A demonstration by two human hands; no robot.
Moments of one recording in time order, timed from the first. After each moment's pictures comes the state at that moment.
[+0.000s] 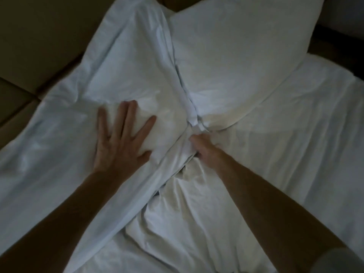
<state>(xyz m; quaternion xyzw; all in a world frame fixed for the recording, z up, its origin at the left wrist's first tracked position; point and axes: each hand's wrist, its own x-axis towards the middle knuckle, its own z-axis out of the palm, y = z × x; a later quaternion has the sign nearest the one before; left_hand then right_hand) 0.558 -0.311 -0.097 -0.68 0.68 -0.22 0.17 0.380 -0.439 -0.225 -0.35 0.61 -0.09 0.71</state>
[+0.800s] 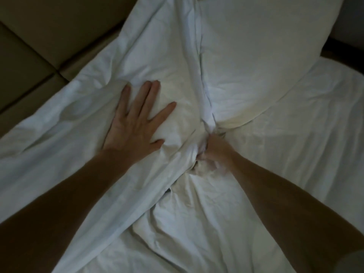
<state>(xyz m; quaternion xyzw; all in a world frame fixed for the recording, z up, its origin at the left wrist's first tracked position) 0.577 -0.320 -0.091 -0.65 0.71 -0.21 0.18 0.377 -0.435 -0.259 -0.75 0.51 0.11 0.39</state>
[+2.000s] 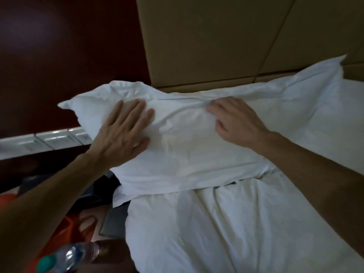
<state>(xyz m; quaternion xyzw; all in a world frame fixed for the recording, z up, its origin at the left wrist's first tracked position) 0.709 0.063 -0.034 -0.80 0.55 -0.24 0.04 0.539 -0.243 -0.005 -0.99 -0.01 -0.16 -0.03</state>
